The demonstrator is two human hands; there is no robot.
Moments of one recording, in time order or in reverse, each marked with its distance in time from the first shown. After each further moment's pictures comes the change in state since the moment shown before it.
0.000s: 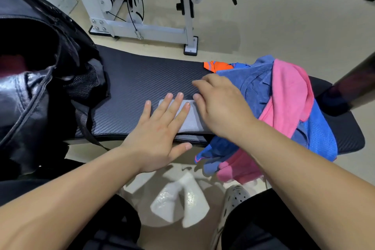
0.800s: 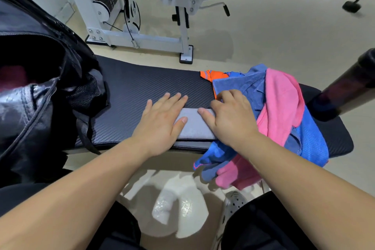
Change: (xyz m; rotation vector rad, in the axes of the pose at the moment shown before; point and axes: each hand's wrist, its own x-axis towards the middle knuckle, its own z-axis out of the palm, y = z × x) left_hand 0.038 -0.008 -0.011 -0.279 0.086 -0.149; right_hand -0.010 0.030 0.018 -0.225 0.007 0.157
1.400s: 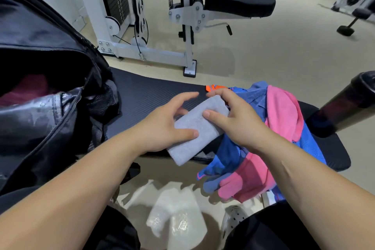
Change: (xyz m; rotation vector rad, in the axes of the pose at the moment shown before) left_hand -0.016 0.015 -0.074 -0.635 -0.060 -0.012; right_hand -0.002 -0.020 -0.073 0.931 -0.119 0.034
